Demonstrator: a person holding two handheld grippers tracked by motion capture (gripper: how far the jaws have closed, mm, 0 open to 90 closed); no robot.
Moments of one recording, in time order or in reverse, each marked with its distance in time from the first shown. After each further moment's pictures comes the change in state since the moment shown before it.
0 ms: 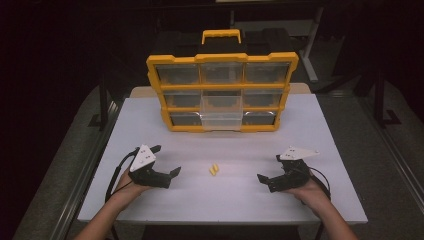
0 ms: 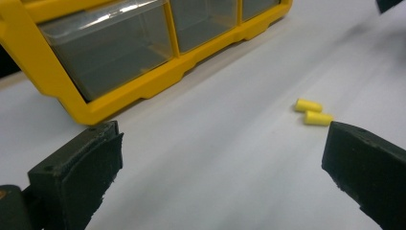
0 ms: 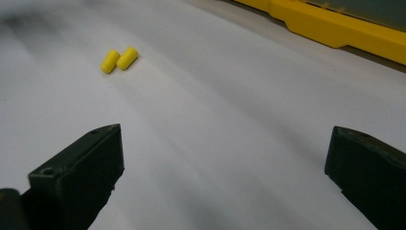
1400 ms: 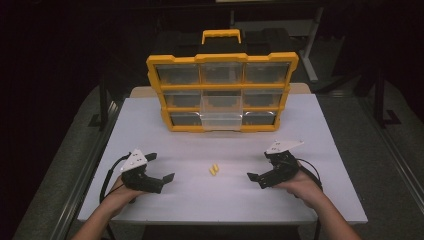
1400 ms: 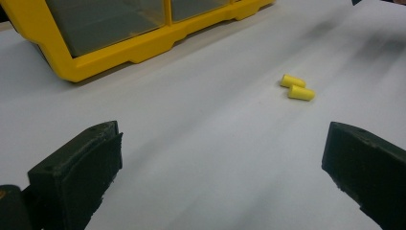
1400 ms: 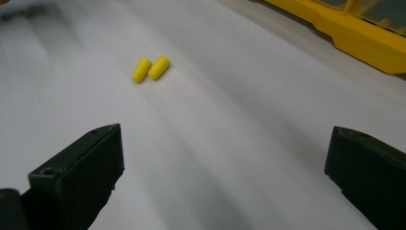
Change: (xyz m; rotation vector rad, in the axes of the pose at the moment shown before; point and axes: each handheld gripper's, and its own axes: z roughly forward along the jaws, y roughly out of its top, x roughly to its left) left arm 0.010 -0.020 -0.012 0.045 -0.069 -0.081; right arm 0.013 0.032 0.016 0.083 0.086 -0.057
